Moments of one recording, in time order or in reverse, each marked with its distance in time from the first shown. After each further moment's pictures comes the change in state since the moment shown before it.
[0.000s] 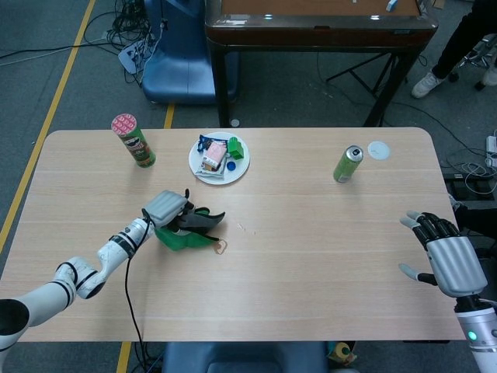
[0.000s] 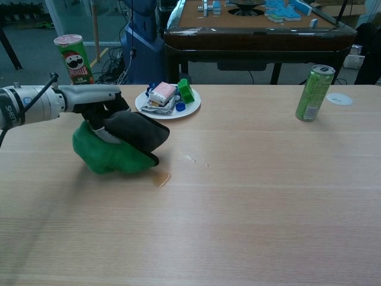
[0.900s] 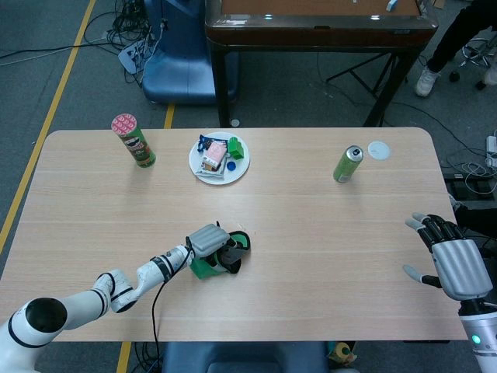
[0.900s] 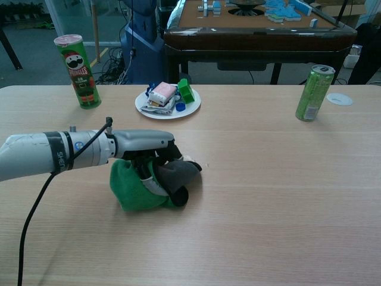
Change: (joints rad) left arm -0.079 -0.174 0.063 -0.019 0.097 -0.009 -0.106; right arm -0.021 0.007 -0.004 -0.007 0.008 0.019 -0.005
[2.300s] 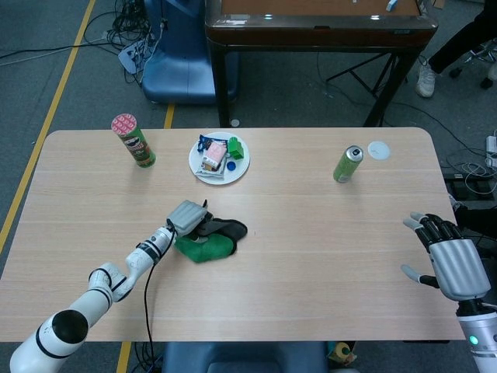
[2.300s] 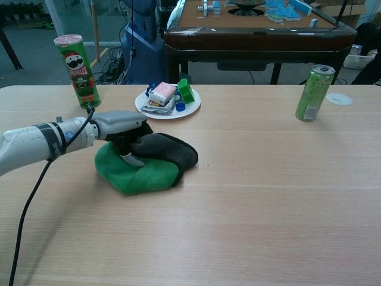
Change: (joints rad) left arm 0.053 -0.177 0.014 0.475 -0.045 0.039 -0.018; right arm -0.003 0.010 0.005 -0.039 -0.003 0.004 -0.045
